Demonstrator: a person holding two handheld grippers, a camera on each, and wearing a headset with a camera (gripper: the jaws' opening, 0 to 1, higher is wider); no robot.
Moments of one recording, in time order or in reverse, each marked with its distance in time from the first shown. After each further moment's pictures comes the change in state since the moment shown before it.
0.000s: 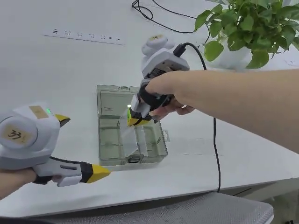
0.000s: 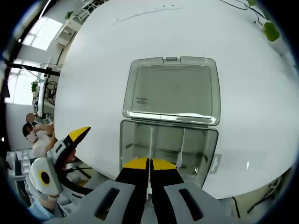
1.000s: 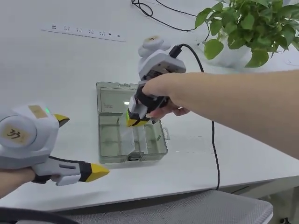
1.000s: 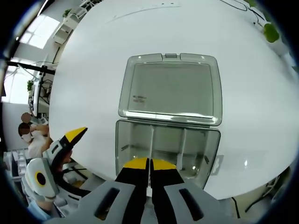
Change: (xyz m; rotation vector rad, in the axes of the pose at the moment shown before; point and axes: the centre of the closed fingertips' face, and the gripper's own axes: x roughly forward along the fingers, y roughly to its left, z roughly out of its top) left arm 0.002 0.002 -0.007 -0.016 -0.005 -0.013; right arm 0.009 -0.002 -0.002 -0.005 0.004 -0.042
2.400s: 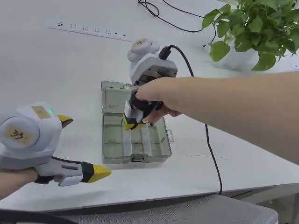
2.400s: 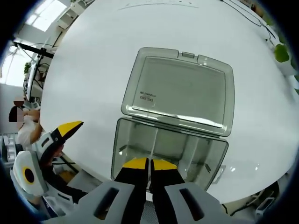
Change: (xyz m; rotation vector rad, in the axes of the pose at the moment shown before) left arm 0.001 0.003 -0.006 -0.021 -0.003 -0.002; right arm 0.020 0.007 0.002 -0.123 0.045 -0.083
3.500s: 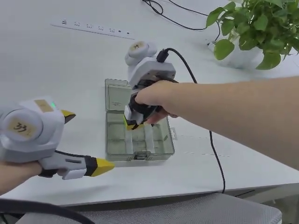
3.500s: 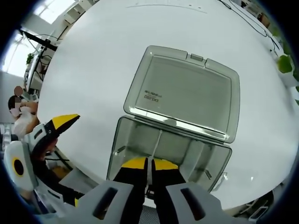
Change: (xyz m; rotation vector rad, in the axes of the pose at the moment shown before) left arm -0.001 0.002 0.003 -0.011 -0.012 0.015; right arm 0.008 0.000 0.001 -0.079 -0.030 -0.017
